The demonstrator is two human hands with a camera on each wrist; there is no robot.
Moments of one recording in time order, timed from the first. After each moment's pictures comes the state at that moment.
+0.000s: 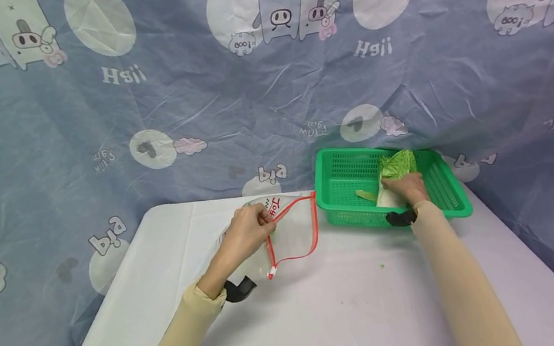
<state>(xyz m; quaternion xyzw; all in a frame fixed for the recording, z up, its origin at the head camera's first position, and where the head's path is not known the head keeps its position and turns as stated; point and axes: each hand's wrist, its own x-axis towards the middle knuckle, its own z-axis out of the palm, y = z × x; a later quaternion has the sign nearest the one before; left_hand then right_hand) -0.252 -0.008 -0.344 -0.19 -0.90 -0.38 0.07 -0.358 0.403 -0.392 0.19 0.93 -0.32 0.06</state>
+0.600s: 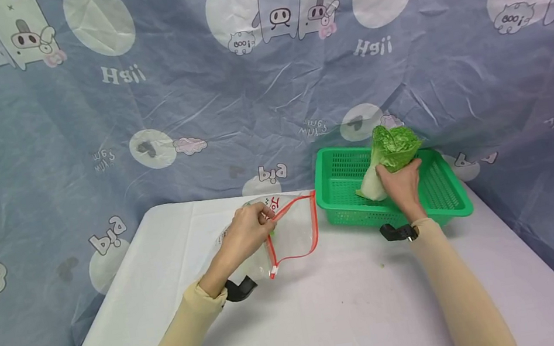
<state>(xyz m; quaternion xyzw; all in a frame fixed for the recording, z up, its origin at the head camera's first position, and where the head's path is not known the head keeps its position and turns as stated) -0.254 -0.005 -0.346 -0.17 -0.90 -0.39 0.06 -0.348 0.364 -0.389 0.17 0.84 -0.47 -0.20</state>
